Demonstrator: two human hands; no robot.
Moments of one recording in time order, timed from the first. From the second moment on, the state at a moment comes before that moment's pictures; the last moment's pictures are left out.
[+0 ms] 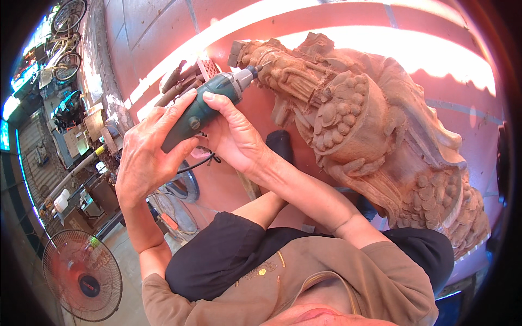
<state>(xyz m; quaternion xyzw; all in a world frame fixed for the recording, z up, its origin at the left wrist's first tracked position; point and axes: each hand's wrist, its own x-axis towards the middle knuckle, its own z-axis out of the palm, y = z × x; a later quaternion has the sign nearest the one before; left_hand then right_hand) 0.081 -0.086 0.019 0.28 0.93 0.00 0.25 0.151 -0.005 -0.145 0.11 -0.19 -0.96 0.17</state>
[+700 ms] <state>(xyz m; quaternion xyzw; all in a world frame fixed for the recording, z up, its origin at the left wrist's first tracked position) 0.068 -0.062 0.023 0.29 0.91 -0.05 0.28 0.139 0.001 -0.150 0.11 -0.19 -0.97 0.14</state>
